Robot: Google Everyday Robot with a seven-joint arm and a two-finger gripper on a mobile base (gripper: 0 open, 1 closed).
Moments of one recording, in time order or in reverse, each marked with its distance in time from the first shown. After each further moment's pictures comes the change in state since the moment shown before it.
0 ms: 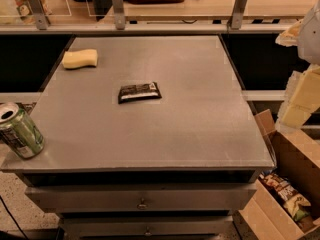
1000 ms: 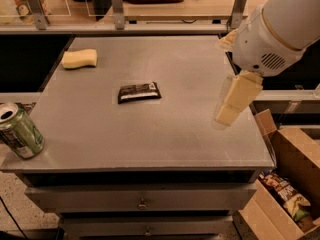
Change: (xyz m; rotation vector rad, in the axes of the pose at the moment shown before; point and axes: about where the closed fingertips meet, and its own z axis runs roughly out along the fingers) arm -0.091 0.005 0.044 -0.051 -0.241 -0.079
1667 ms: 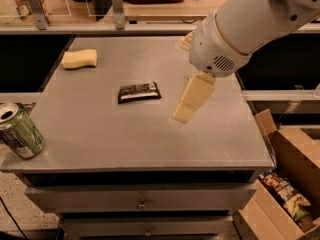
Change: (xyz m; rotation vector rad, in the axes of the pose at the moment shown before) arm -0.072 0.003 0.040 -0.040 -0.161 -0.057
